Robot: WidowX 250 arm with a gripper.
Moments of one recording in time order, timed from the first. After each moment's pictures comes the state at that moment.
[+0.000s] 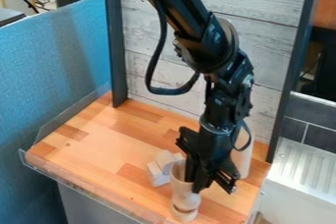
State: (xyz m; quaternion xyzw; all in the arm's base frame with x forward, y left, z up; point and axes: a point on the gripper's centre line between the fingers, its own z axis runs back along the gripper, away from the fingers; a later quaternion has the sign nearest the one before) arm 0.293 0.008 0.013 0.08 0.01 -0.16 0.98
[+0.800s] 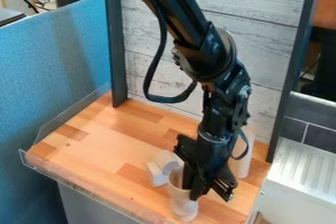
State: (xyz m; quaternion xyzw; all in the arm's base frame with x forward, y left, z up) arm 0.290 0.008 0.006 0.08 0.00 -0.16 0.98
